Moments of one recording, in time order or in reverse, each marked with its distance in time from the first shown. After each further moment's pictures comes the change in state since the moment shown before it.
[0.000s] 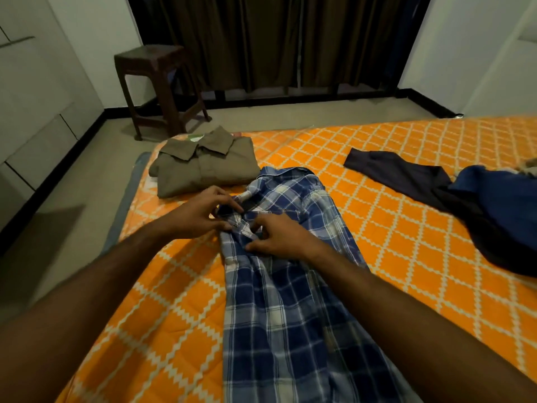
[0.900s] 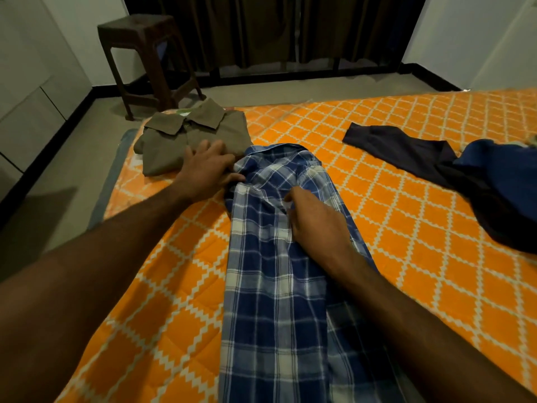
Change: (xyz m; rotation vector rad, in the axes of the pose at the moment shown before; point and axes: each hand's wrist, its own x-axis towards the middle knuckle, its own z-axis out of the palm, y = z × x) left_hand 0.057 0.003 0.020 0.682 0.184 -0.103; right_hand -0.056 0.037 0.008 -0.319 0.506 0.099
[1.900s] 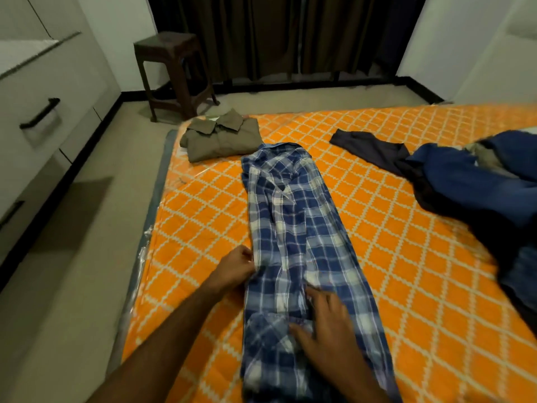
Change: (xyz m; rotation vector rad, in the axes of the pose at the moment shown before) left_hand -0.273 0.156 -0.050 -1.125 -0.452 -0.646; right_hand -0.307 -0.079 -0.091 0.349 -0.385 0.316
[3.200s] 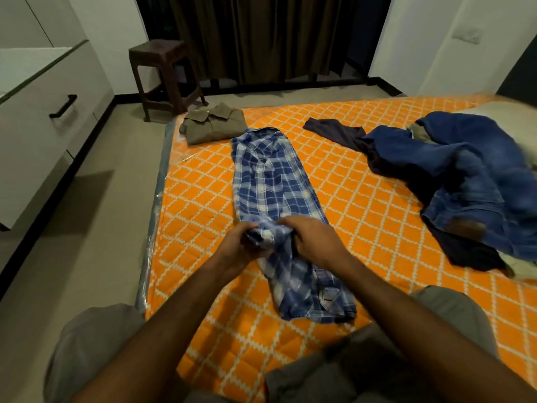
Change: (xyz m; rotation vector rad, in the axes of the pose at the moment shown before) left_hand -0.197 0.034 0.046 -0.972 -0.145 0.036; right_hand -0.068 -0.035 -0.080 -0.268 0.133 -0.421
